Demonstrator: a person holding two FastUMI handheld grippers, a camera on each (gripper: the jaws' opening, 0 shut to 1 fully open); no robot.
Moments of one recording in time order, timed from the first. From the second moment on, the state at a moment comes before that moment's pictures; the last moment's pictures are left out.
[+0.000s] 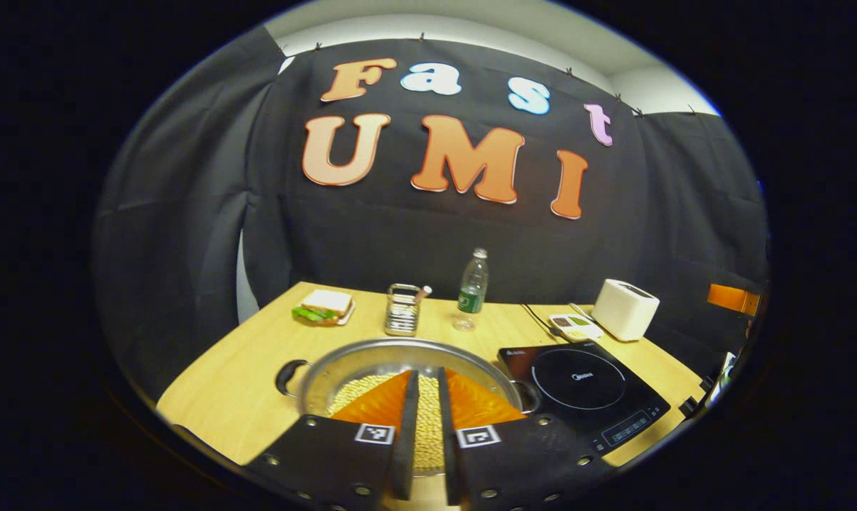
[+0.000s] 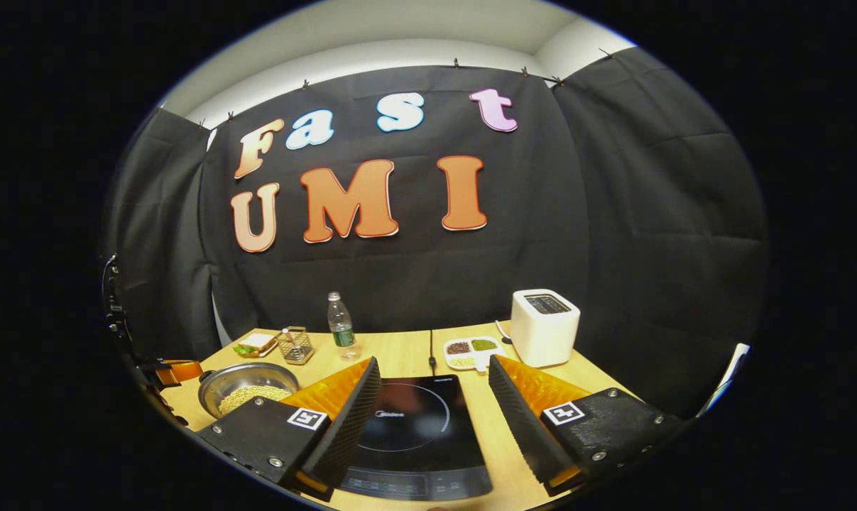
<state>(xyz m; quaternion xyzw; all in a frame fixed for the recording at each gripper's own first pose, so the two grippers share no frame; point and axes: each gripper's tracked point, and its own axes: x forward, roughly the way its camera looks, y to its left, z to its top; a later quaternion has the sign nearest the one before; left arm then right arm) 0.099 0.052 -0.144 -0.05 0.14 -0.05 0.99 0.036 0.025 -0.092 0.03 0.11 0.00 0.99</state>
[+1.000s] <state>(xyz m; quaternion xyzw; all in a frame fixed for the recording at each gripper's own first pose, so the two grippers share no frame) 0.155 0.163 -0.248 -0.05 0.24 -0.05 0.97 0.100 0.246 -0.244 -0.02 0.25 0.06 0.97</state>
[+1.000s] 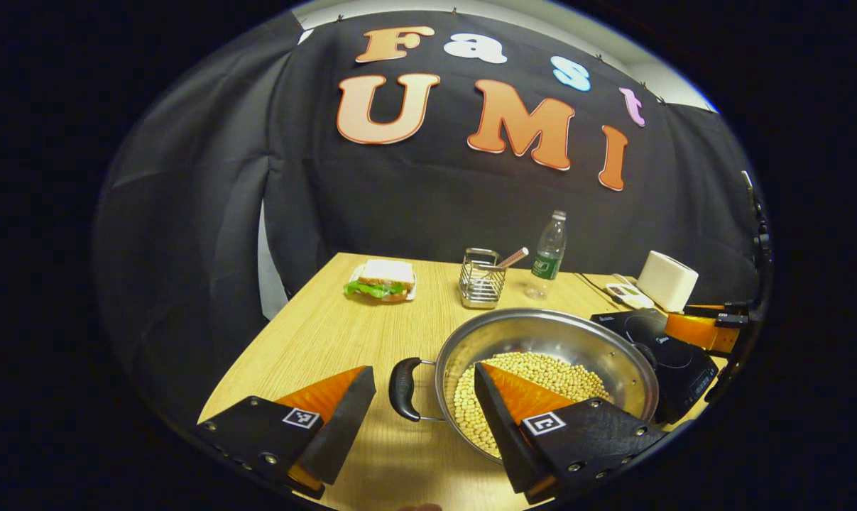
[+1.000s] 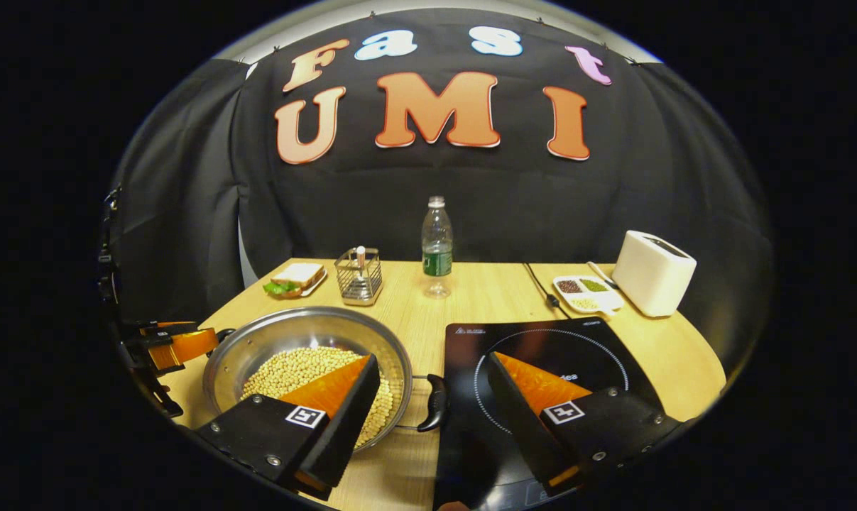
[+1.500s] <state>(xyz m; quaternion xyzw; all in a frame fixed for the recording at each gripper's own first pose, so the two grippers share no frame) 0.174 0.156 -0.291 -0.06 0.28 -0.06 0.96 0.105 0.260 -0.301 -0.03 0.33 0.07 0.94</state>
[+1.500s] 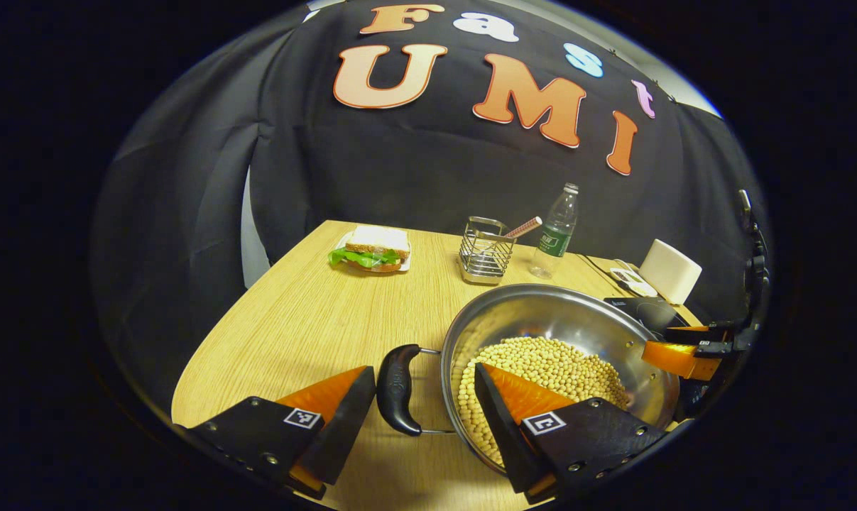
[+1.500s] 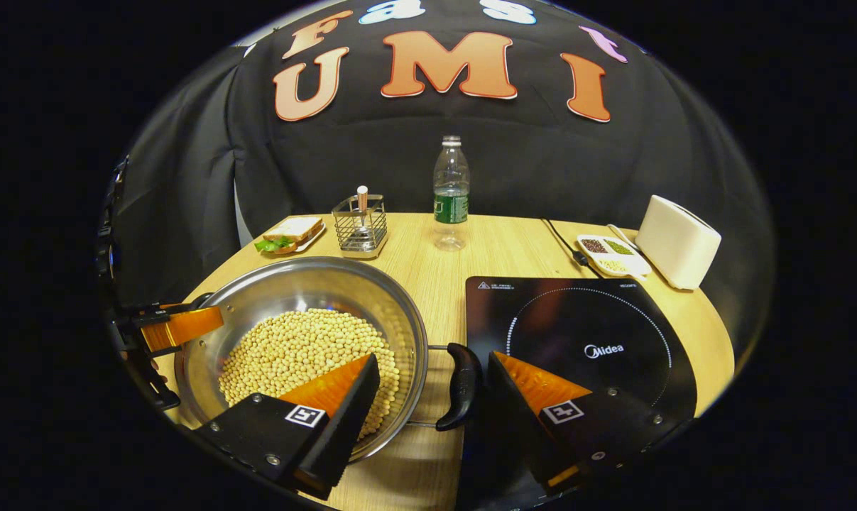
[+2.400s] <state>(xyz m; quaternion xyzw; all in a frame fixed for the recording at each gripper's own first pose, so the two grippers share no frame) 0.155 0.140 -0.243 -0.03 0.26 -0.01 0.97 0.105 0.231 -0.258 0.01 0.31 0.06 0.95</state>
